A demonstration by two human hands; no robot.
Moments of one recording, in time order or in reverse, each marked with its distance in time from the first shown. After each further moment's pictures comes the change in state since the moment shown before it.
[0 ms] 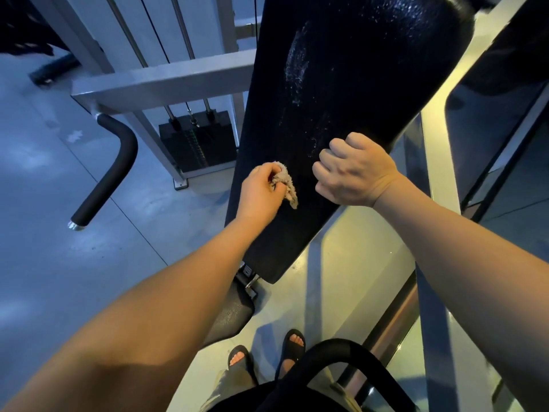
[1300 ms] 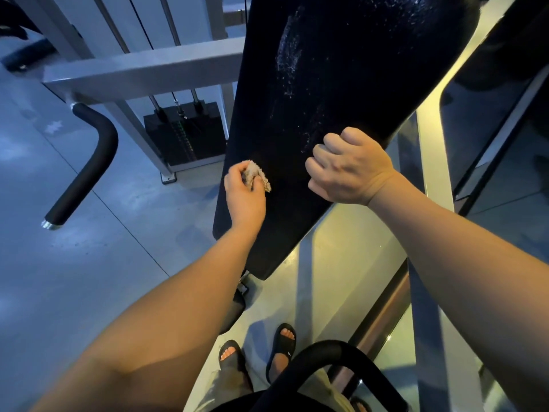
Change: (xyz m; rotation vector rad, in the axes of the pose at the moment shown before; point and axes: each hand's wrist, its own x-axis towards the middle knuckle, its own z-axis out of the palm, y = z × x) left_hand -0.004 -0.025 0.033 -0.321 0.278 -0.313; right_hand -0.003 -0.001 0.004 0.006 0.022 0.026
